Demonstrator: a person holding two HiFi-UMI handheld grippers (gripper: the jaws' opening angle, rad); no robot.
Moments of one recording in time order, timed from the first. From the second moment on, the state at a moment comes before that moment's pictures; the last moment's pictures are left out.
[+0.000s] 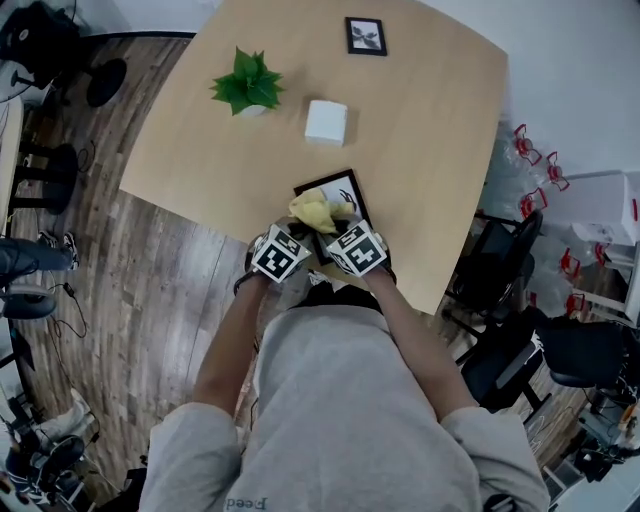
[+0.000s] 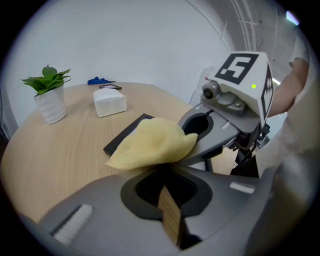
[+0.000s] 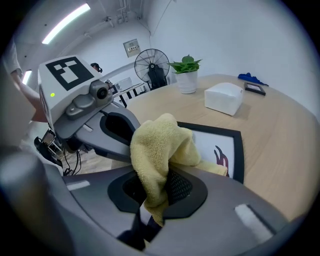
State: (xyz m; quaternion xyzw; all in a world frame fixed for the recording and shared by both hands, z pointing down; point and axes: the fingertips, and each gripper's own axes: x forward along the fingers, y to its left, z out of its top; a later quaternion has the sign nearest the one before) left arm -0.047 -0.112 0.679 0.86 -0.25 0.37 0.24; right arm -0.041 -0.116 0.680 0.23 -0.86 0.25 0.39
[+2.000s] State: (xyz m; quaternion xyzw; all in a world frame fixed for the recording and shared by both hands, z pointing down) left arm -0.053 -0.111 0.689 0.86 -0.26 0.37 0.25; right arm -0.006 -0.027 0.681 0.18 -0.85 0.25 0.43
